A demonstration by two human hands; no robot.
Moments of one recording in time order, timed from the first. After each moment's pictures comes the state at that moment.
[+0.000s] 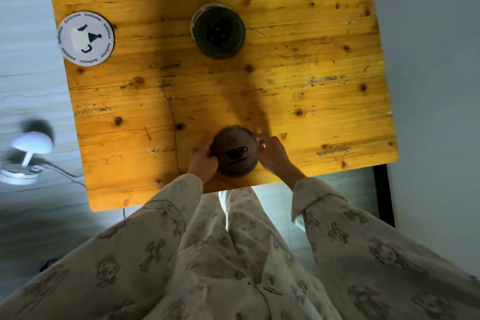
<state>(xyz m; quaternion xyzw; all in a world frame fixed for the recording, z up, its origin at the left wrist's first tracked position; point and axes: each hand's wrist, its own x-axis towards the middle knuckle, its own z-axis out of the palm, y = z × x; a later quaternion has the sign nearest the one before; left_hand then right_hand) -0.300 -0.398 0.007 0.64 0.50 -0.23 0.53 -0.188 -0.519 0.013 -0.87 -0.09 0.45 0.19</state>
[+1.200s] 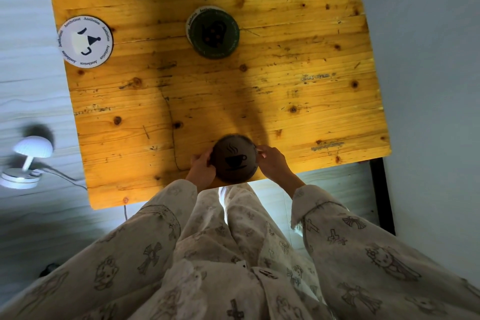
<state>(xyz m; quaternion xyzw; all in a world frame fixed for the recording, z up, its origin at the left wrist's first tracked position) -0.320 -0.411 0.007 0.65 0.46 -0.26 0.55 -0.206 -0.543 0.018 -0.85 -0.03 0.48 0.20</state>
